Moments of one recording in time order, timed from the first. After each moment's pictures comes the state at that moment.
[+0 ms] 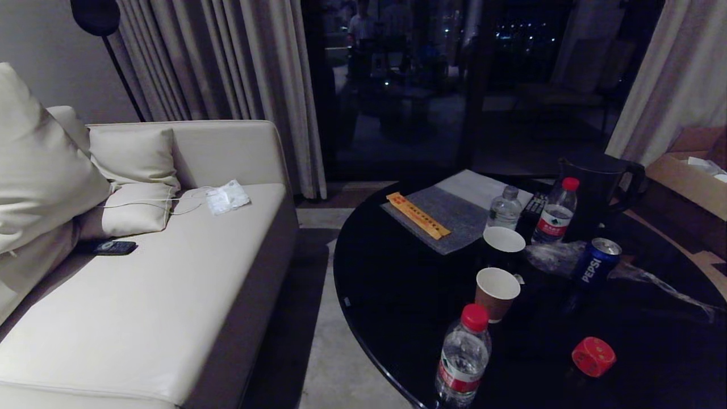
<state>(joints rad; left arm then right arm) -0.01 0.00 0.00 0.00 0.04 -0.02 0.00 0.00 -0.08 0.20 -0.02 0.06</state>
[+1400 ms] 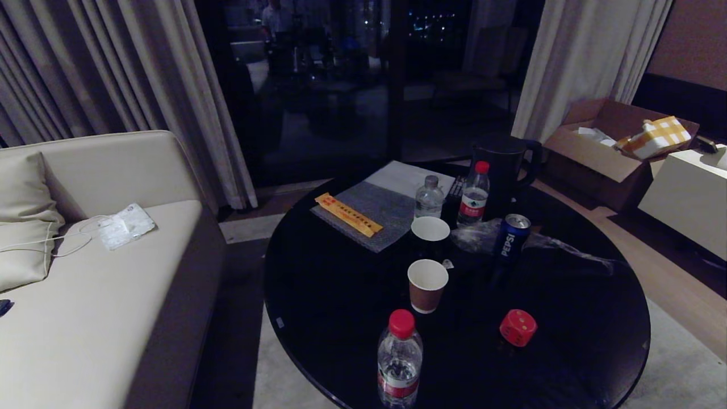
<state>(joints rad) -0.01 0.00 0.00 0.00 0.04 -0.03 0.00 0.00 -0.08 0.20 -0.02 0.06</state>
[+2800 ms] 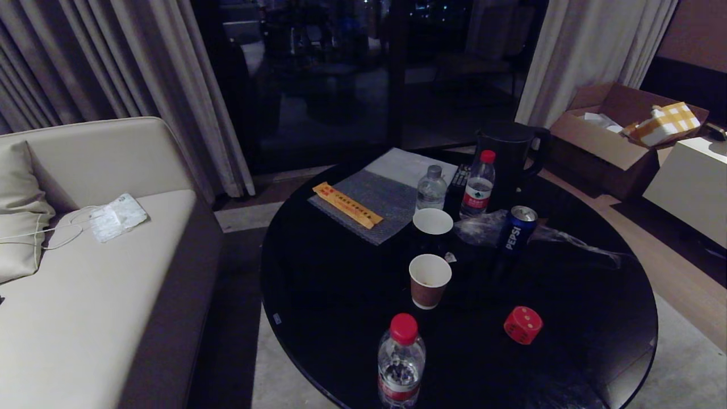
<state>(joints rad) -0.01 0.00 0.00 0.00 0.04 -0.03 0.00 0.30 -0.43 0.34 0.13 0.00</state>
